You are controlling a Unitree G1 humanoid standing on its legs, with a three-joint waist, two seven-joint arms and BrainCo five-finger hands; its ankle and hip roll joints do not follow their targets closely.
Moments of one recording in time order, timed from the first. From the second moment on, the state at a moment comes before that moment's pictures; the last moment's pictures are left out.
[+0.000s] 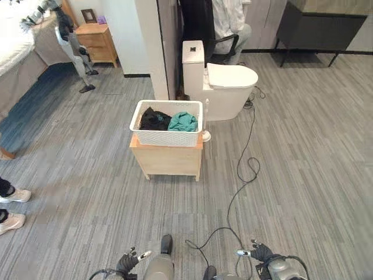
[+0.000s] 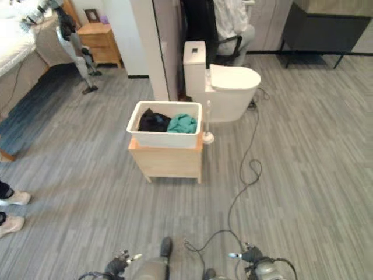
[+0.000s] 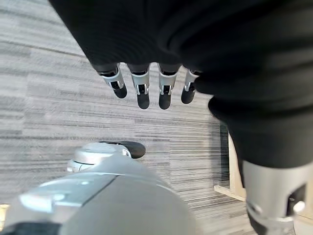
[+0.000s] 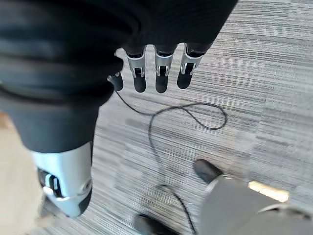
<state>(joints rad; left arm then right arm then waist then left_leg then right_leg) 0.02 0.25 -0.22 1.09 -0.36 -0.19 -0.01 -0.12 -0.25 0.26 1.13 0.21 -0.07 -0.04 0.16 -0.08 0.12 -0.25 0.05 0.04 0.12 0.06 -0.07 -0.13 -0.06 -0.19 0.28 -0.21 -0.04</state>
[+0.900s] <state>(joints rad) 0.00 0.25 -0.32 0.64 -0.31 -0.24 0.06 -0.01 -0.31 0.25 0.77 0.26 -0.09 -0.05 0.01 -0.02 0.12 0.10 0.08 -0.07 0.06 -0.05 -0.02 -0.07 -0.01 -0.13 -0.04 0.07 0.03</state>
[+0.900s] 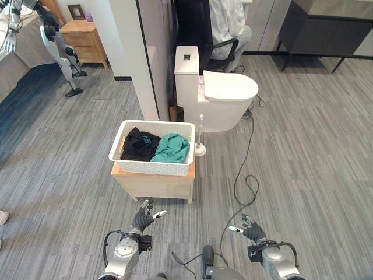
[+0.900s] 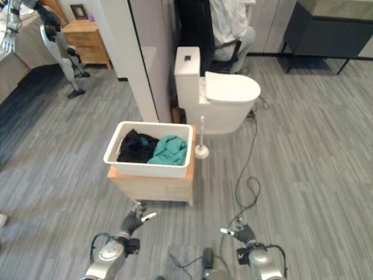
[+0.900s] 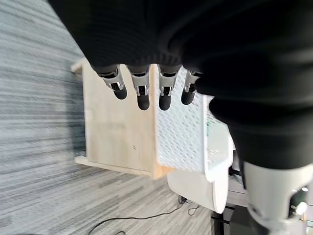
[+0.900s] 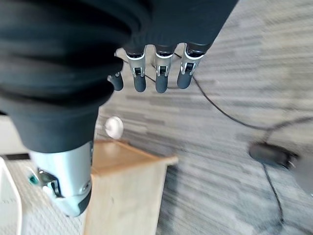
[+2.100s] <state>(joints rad) -0.38 0.32 -0.23 0.32 -0.10 -0.15 0.45 -0.26 -0.32 0.35 0.48 0.26 -0.07 -0.18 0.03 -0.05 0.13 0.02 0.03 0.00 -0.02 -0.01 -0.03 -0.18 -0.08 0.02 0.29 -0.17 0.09</state>
